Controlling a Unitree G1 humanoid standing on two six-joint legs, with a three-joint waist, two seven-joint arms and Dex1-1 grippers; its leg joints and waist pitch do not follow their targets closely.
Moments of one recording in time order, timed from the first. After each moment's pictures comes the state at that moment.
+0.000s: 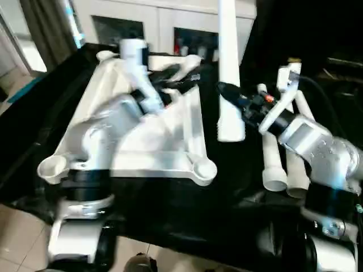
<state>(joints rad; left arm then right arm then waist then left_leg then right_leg) -0.76 0.06 0.14 0.05 -0.64 0.77 -0.47 -0.58 -0.10 -0.38 -0.10 0.65 1.04 0.68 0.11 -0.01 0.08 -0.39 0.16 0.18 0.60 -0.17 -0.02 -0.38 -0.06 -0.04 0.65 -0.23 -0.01</state>
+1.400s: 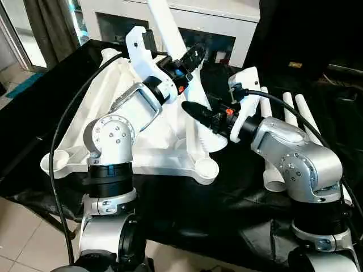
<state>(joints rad) -0.80 -0.09 0.27 0.02 -0.71 0.81 -0.07 -0.55 -0.16 0.01 -0.21 0.40 0.82 0.52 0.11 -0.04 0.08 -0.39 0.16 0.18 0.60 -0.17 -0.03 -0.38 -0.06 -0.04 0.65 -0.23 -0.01</state>
